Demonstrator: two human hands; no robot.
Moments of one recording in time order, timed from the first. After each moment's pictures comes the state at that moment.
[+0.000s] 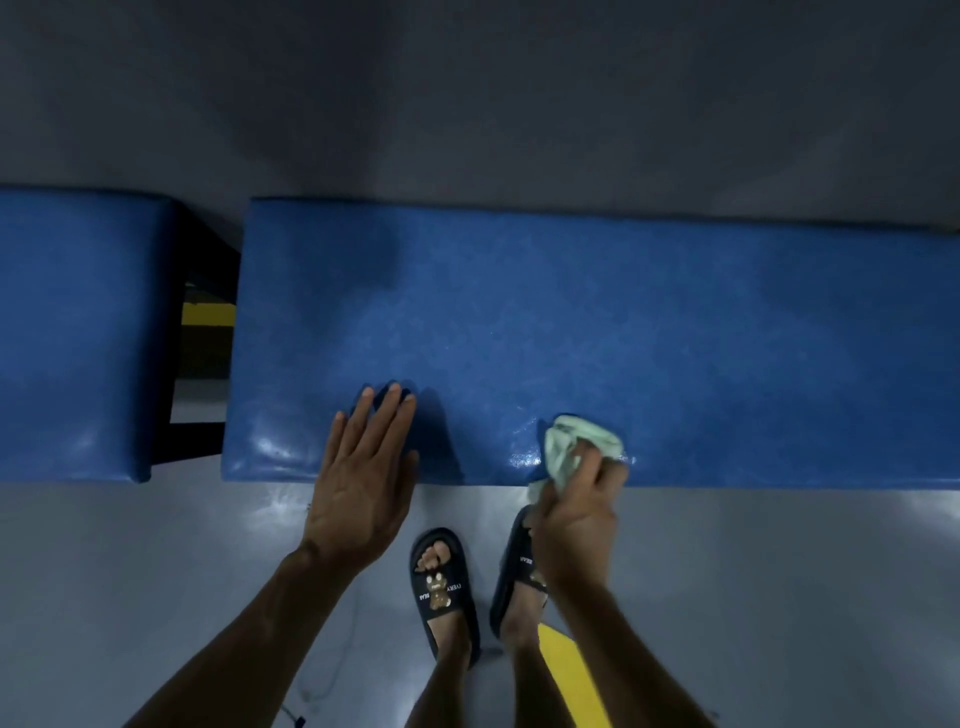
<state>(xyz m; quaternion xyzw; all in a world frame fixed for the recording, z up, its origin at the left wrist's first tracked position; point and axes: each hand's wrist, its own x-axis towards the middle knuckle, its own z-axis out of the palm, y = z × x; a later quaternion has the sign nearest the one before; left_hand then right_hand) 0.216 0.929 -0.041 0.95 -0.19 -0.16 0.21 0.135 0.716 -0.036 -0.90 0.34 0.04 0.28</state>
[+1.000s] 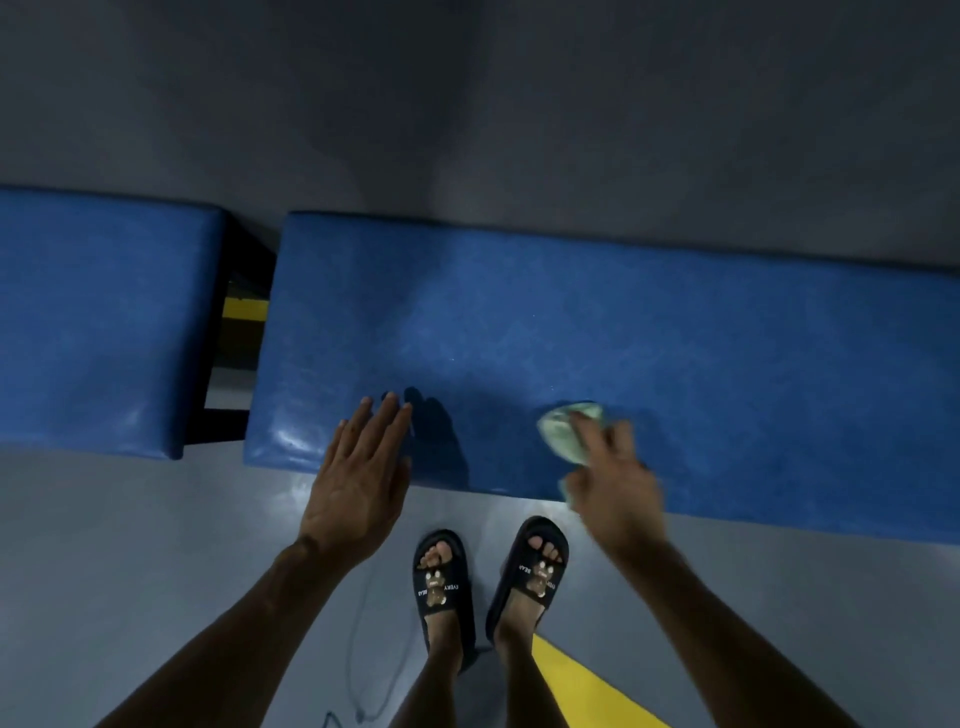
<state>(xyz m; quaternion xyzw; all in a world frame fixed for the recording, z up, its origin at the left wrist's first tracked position) 0.211 0.922 -0.019 0.96 -0.13 -0.20 0.17 0.173 0.628 -0.010 -0.94 0.13 0.17 0.25</state>
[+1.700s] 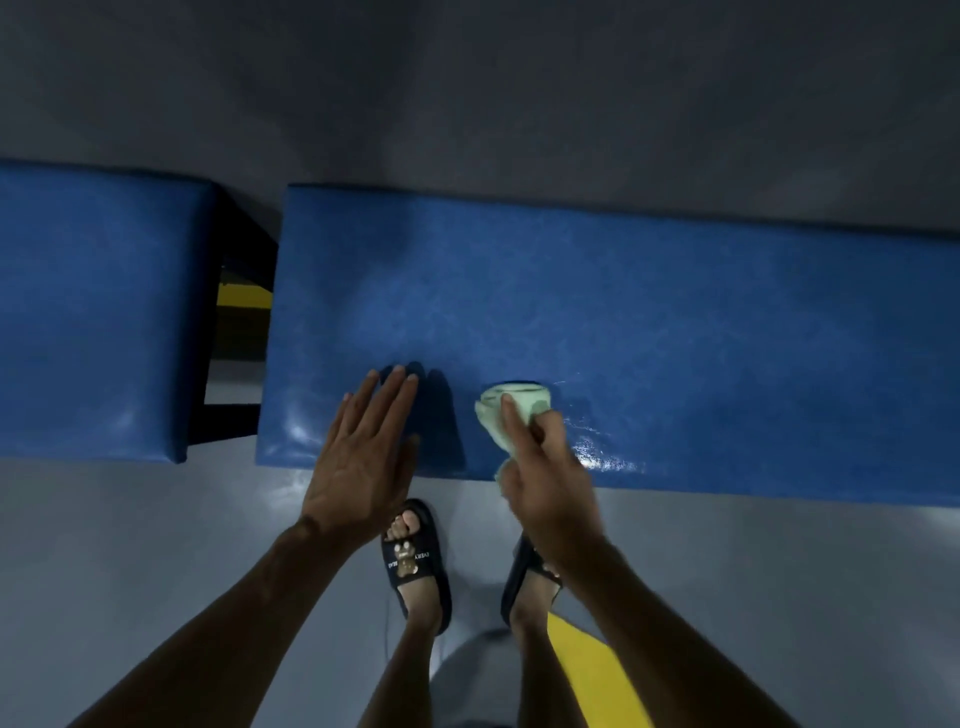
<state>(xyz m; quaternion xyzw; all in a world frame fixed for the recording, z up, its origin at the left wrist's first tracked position) 0.239 0.958 -0.031 0.94 -0.18 -0.18 0.23 0.176 0.738 -0.032 -0.94 0.06 0.11 0.31</state>
